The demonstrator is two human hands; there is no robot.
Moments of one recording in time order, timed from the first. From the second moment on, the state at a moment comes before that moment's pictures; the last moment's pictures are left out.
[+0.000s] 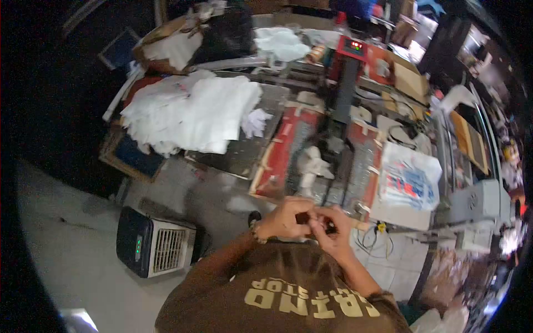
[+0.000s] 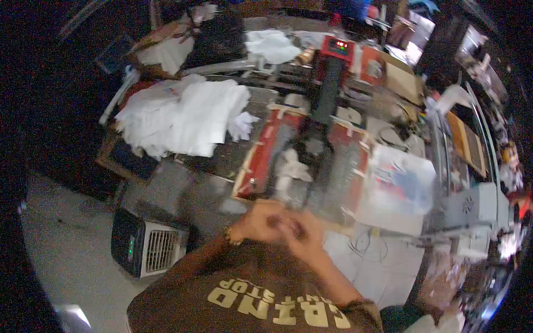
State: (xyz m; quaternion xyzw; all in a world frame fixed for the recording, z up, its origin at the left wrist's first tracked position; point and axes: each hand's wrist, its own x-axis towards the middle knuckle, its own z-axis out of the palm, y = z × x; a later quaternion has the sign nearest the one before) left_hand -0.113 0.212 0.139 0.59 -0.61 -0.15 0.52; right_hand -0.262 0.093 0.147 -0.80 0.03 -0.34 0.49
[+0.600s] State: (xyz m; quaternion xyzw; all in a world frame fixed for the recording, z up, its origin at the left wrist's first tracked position) left_hand 0.572 0.441 0.058 0.94 -0.27 0.15 0.13; right_hand -0.213 0.127 0.146 -0.84 0.45 -0.04 0.30
